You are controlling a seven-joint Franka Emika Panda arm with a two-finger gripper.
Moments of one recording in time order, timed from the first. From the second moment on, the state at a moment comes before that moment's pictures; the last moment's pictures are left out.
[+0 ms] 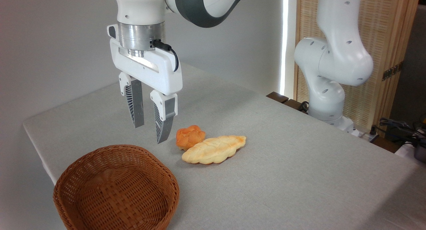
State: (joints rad) arm -0.09 -0.04 -0.03 -1.85 -0.04 1.99 0.58
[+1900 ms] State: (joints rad) arm -0.09 -0.04 -0.03 -1.85 -0.04 1.98 0.58
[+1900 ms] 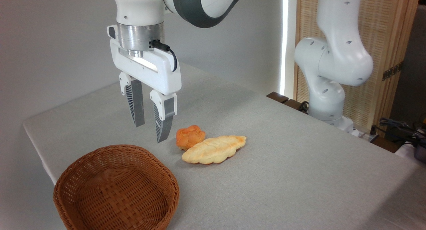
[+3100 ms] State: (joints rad) arm -0.20 -0.04 -0.05 -2.02 -0.04 1.93 0.60
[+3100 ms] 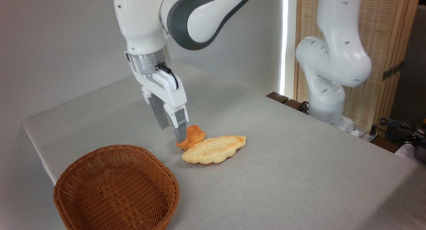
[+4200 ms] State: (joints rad) arm -0.27 -0.04 -0.05 -2.12 -0.04 1.94 0.77
